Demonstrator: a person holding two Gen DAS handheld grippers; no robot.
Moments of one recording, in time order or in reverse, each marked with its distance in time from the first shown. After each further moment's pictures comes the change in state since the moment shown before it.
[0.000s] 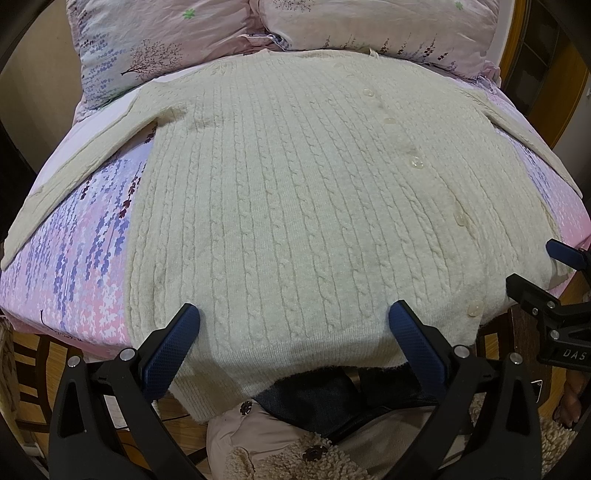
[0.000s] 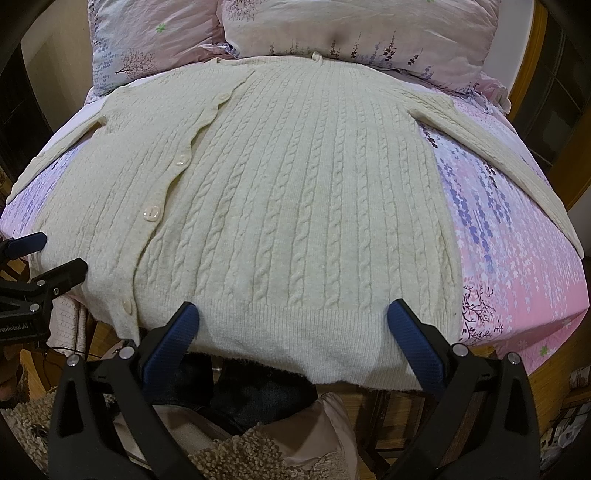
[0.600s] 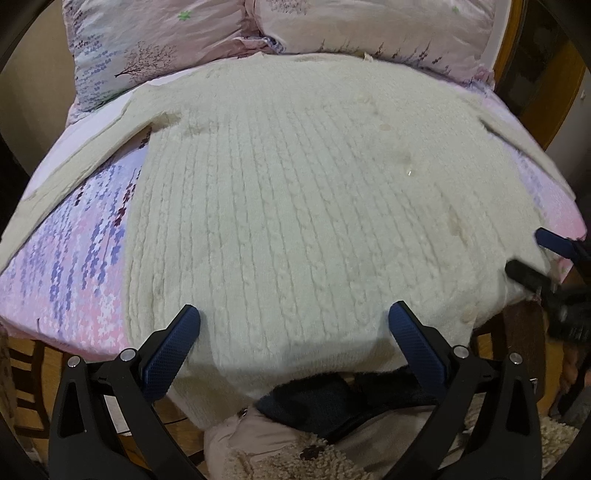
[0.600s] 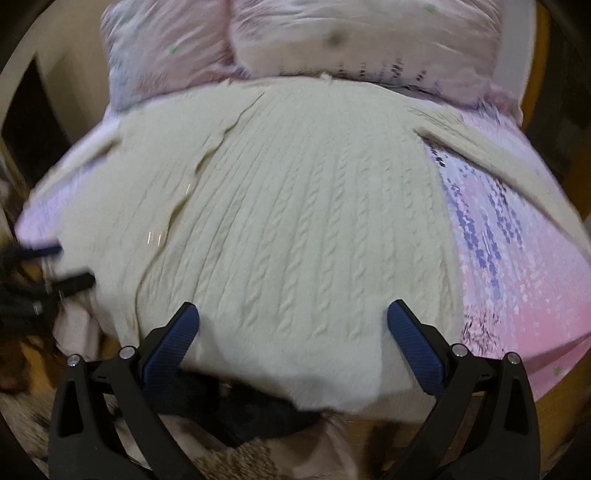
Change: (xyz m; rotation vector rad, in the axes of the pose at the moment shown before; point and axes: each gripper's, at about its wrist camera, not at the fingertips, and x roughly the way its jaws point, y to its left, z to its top) left arm -0.002 0.007 0.009 -0.003 -0.013 -0.057; right arm -0.001 -0.028 0.011 0.038 -0.094 0.123
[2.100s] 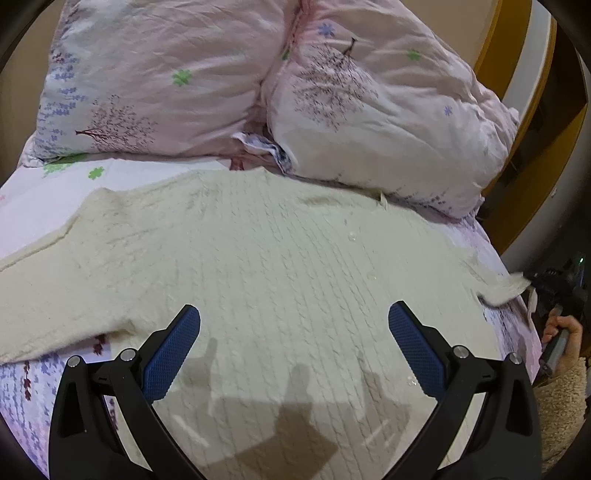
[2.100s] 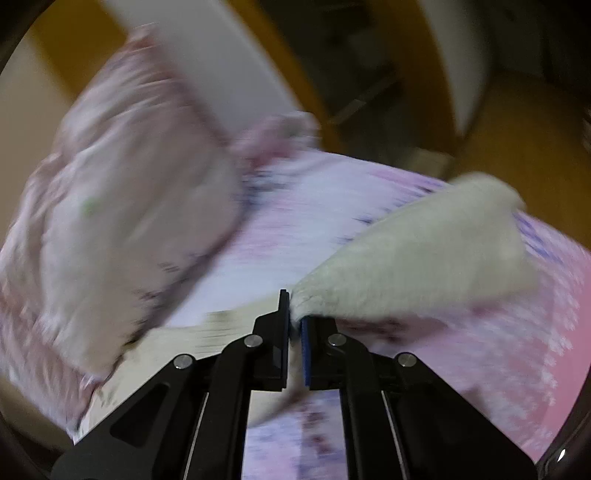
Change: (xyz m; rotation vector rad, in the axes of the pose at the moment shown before) left arm 0.038 0.069 0.151 -0.158 -0.297 -0.239; right arm 0.009 -0.254 0.147 0.790 -0.385 -0.170
